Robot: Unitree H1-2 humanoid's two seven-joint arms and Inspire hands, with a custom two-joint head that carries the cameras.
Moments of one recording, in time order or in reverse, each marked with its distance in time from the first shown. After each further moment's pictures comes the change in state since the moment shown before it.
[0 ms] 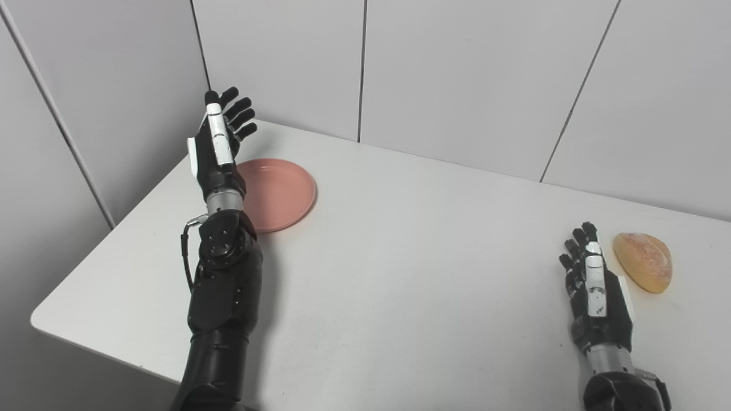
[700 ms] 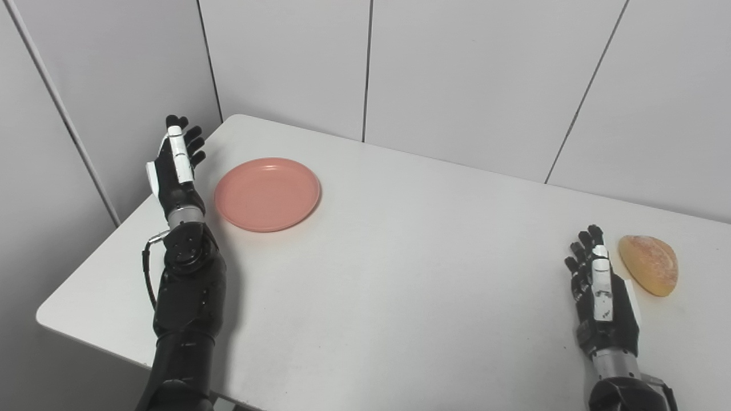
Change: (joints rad) left arm 0.038 0.078 0.060 0.180 -0.004 -0.003 0.021; right arm 0.007 -0.002 0.001 -0.010 -0.002 0.000 0.001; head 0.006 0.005
